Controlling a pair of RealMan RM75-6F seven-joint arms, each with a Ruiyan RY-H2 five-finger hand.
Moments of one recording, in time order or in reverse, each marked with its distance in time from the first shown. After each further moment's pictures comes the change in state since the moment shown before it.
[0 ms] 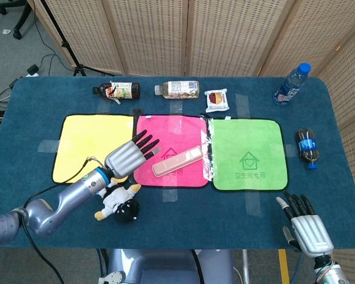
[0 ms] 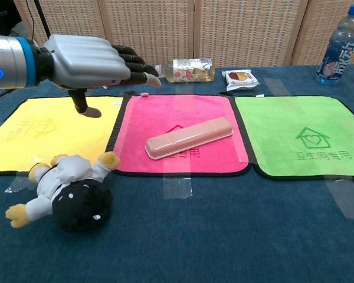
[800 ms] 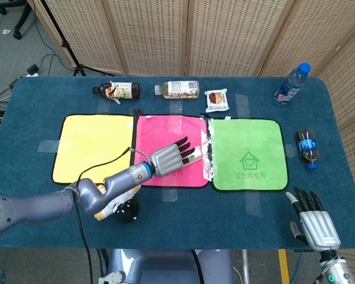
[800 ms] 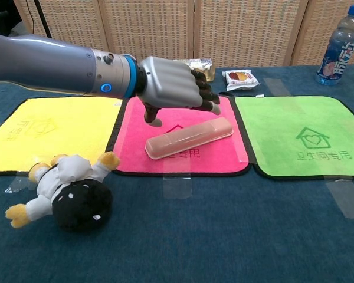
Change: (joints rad) left arm -0.337 -0.245 0.049 0.304 -0.054 -0.188 0.034; right arm 0.014 -0.011 0.030 0.056 0.082 -0.017 0.054
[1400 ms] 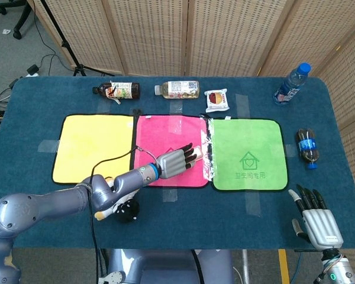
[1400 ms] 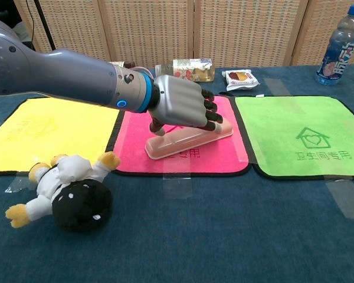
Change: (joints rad) left arm -0.107 -0.076 0.100 0.126 0.036 -0.045 -0.012; right arm 0.001 -0.010 0.006 0.029 -0.004 0.023 0.034
